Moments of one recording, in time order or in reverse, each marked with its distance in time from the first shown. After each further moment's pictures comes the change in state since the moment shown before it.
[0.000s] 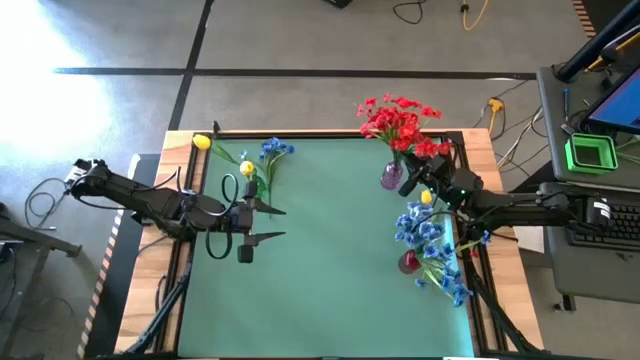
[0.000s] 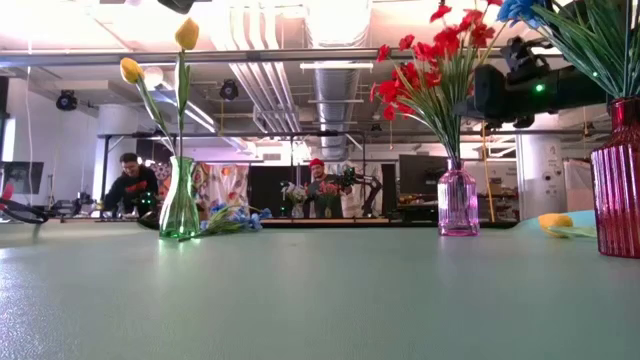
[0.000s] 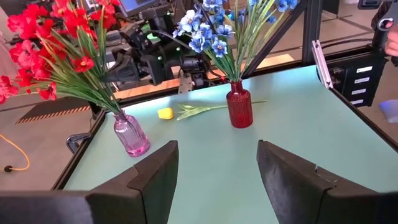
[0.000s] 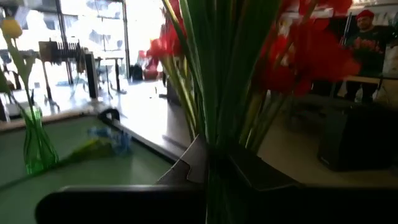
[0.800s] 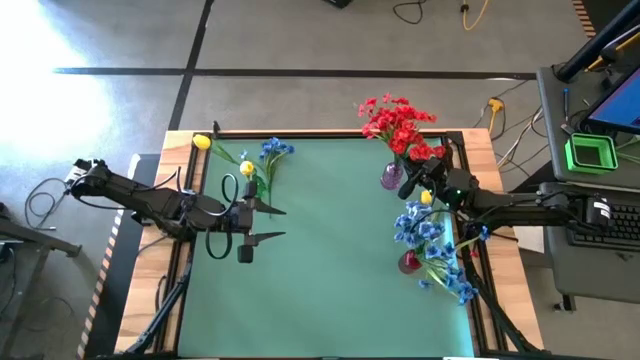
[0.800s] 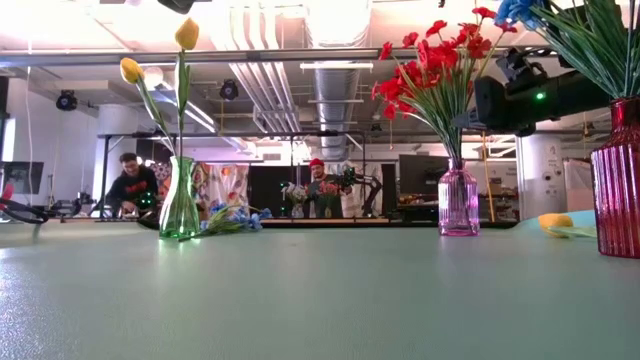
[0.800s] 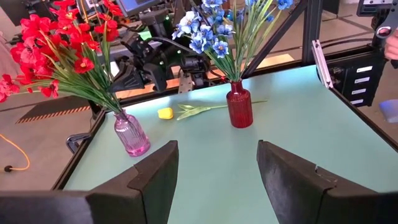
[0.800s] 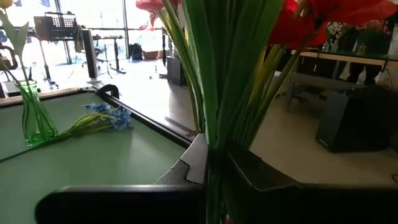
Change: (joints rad) left arm 0.000 0.000 0.000 -0.001 0.000 0.000; right arm 0.000 0.000 0.000 -0.098 0.000 0.036
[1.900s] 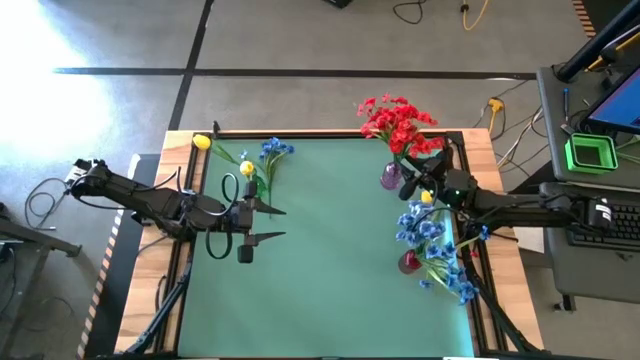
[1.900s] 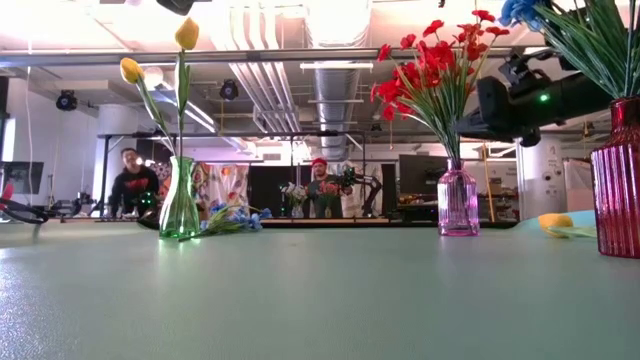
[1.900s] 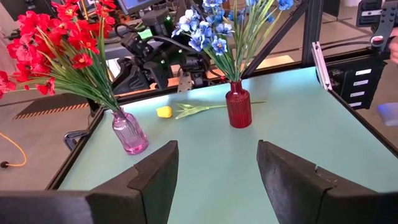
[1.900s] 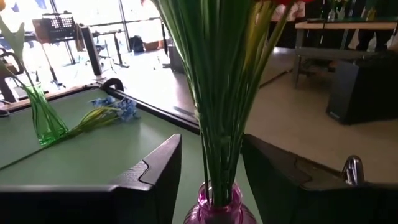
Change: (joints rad) left arm 0.000 0.001 0.000 -0.002 0.000 -0.023; right arm 0.000 -0.048 0.000 -0.120 0.000 0.143
